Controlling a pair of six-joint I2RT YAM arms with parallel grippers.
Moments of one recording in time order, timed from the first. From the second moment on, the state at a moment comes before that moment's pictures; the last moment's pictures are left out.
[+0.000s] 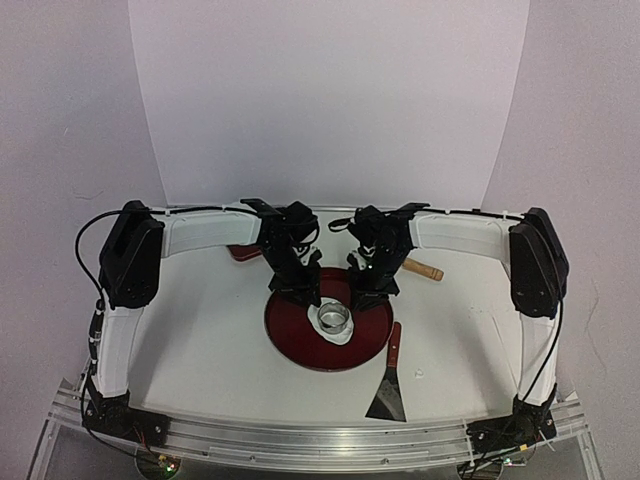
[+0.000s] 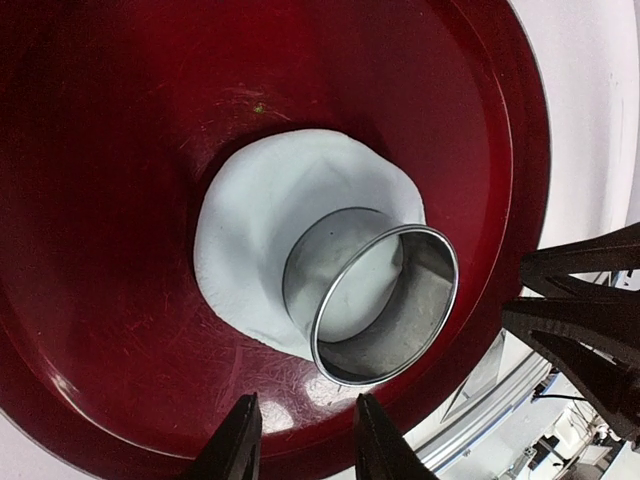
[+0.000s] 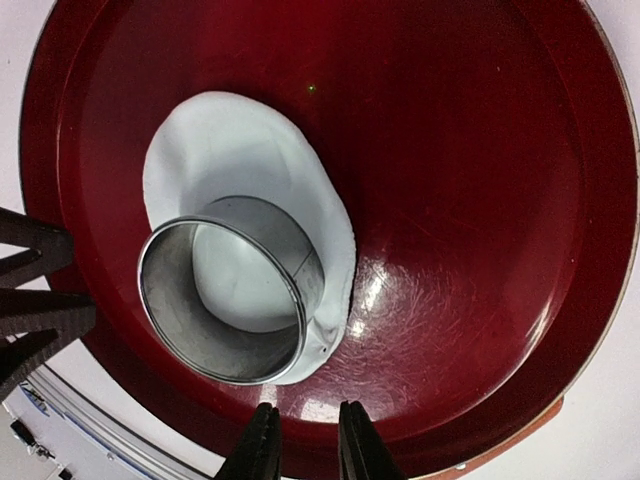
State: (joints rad) left arm -0.82 2.16 1.79 -0.89 0.38 -0.56; right arm 0.74 2.05 1.63 -0.94 -0.24 0.50
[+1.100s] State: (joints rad) left arm -0.82 2.18 1.76 -0.83 0.43 -0.63; right arm 0.72 2.06 1.51 -0.70 -0.30 0.67
